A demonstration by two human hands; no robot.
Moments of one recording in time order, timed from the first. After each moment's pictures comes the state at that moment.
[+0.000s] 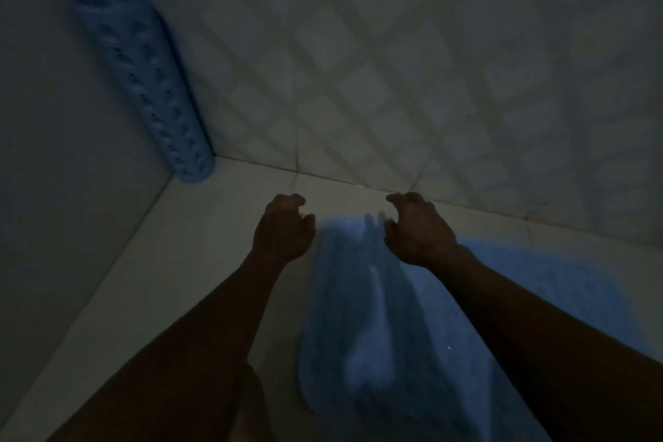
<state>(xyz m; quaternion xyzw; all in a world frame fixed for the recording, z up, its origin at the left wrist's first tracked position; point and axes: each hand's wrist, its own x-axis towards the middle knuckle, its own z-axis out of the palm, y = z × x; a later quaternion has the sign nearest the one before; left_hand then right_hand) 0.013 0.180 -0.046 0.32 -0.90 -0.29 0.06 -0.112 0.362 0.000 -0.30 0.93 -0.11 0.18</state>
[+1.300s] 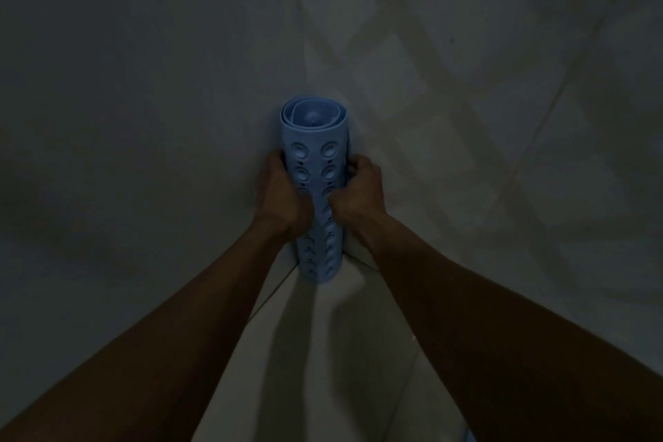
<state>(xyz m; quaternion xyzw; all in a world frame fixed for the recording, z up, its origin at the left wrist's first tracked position) 0.014 -0.102 0.052 0.42 -0.76 -0.34 0.35 -0.097 -0.059 0.036 -0.37 0.74 -0.52 0.21</state>
